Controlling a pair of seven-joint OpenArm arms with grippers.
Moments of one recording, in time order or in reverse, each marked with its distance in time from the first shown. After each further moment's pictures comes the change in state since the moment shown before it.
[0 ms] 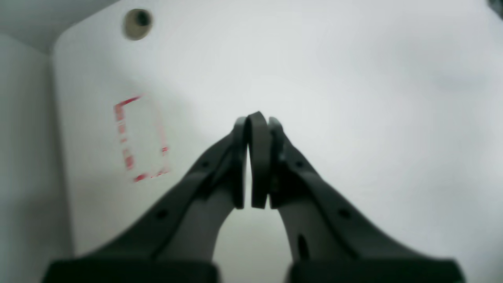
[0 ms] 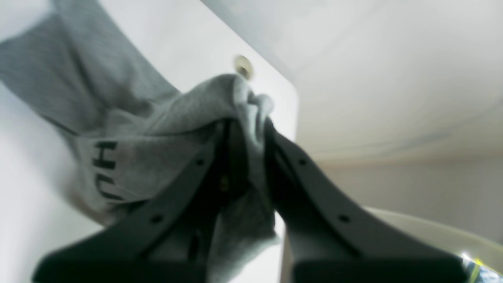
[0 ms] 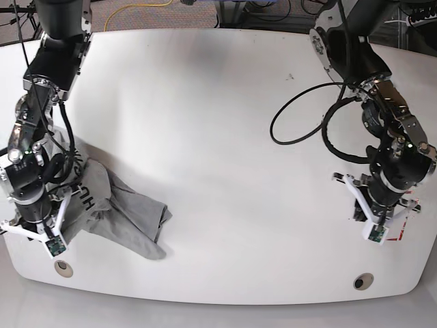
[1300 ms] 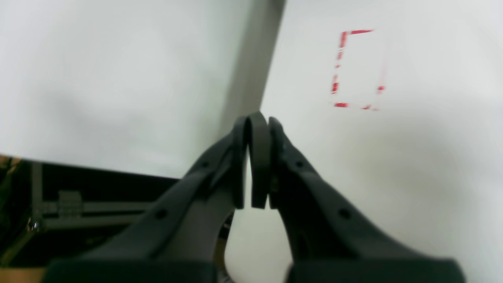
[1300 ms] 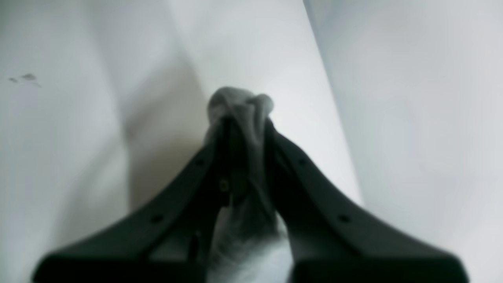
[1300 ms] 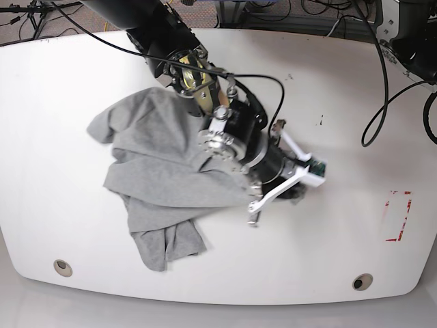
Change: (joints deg) left arm 0.4 -22.0 -22.1 0.0 0.3 -0.2 0.1; right arm -3.0 -32.2 -49.5 1.0 -13.6 -0.2 -0.4
